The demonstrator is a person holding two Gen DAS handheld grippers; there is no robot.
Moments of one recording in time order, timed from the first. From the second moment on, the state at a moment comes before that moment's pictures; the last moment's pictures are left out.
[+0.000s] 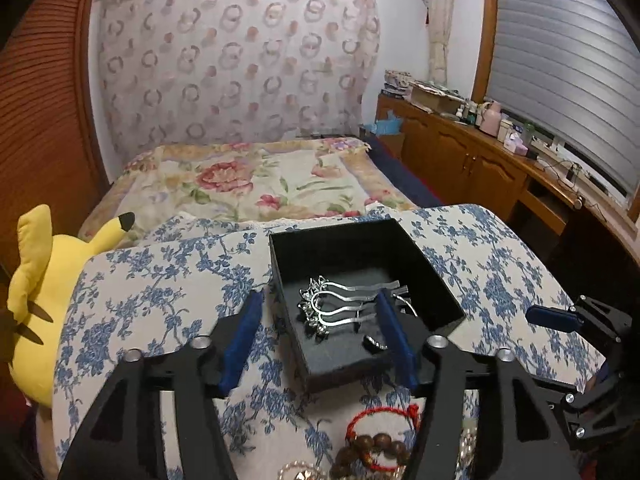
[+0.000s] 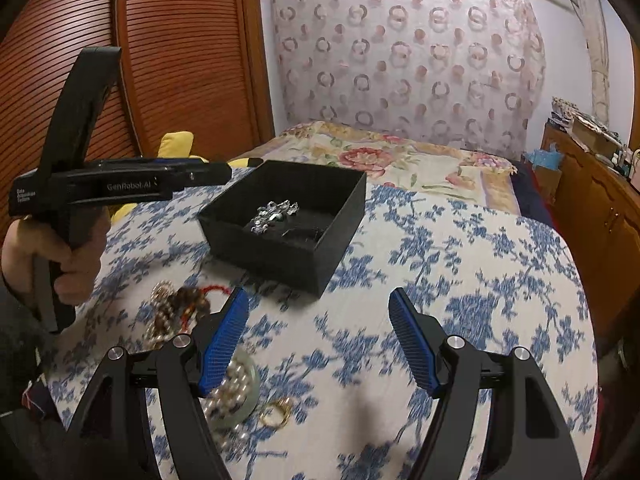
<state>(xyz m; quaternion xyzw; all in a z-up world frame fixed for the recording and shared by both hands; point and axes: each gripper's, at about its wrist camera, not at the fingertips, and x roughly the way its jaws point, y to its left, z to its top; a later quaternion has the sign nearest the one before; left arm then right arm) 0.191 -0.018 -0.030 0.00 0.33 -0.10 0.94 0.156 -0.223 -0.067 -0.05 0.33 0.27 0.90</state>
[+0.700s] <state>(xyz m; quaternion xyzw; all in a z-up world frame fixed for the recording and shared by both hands) 0.120 0.010 -0.086 0.03 0.39 -0.11 0.91 0.100 -0.223 -0.103 -0.07 0.37 0.29 0.88</state>
